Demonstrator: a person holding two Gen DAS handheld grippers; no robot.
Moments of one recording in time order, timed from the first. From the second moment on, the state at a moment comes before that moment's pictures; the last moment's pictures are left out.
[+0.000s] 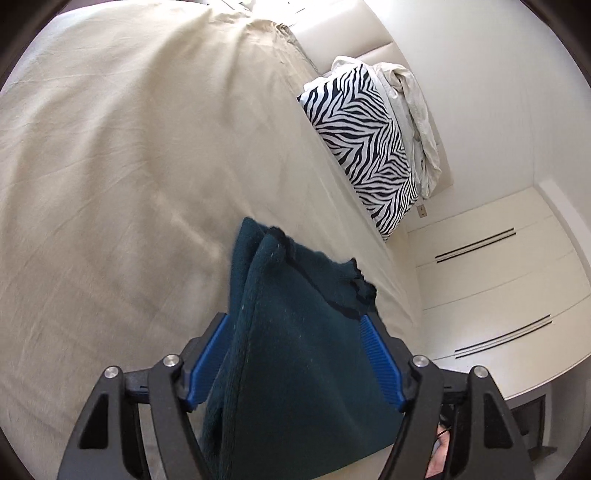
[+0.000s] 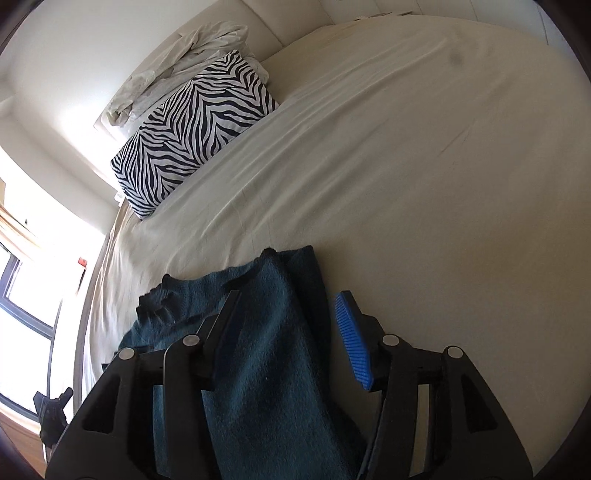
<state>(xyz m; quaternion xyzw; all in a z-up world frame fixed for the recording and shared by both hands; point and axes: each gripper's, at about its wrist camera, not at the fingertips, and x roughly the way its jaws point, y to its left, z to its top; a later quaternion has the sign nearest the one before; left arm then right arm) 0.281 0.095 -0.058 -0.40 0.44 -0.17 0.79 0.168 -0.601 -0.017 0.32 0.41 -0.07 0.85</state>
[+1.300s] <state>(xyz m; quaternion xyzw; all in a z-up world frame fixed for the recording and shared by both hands) 0.203 0.068 -0.085 -0.24 0.48 -0.13 0.84 0.064 -0.555 -0.025 0.17 0.48 -0.07 0.86</state>
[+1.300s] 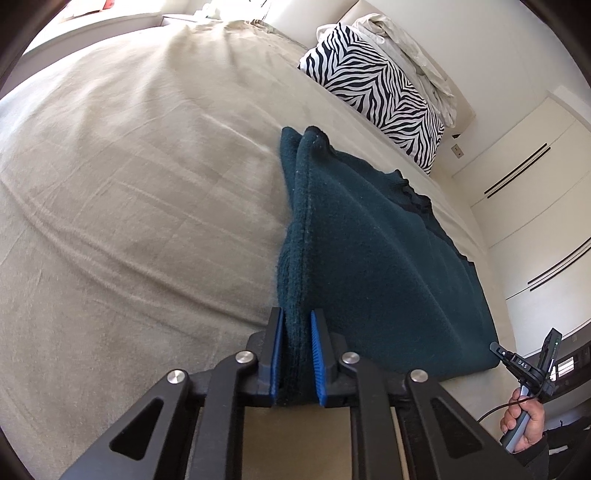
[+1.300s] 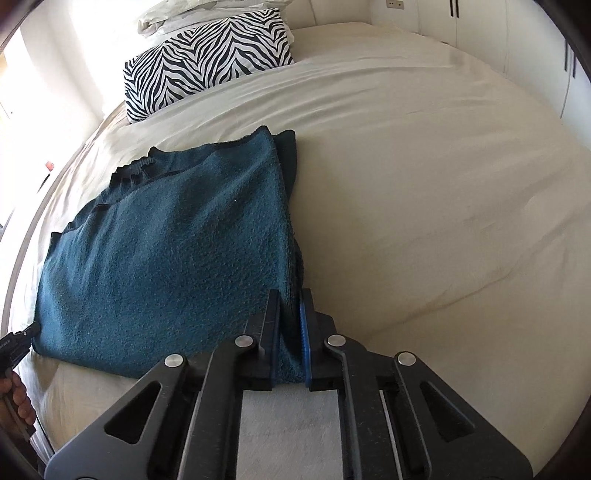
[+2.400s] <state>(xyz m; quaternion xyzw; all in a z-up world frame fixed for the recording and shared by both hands) 0.209 0.076 -0.095 -0.25 0.49 -0.15 0.82 0.036 -0.571 -0.049 0.22 0.48 -0.08 0.85</state>
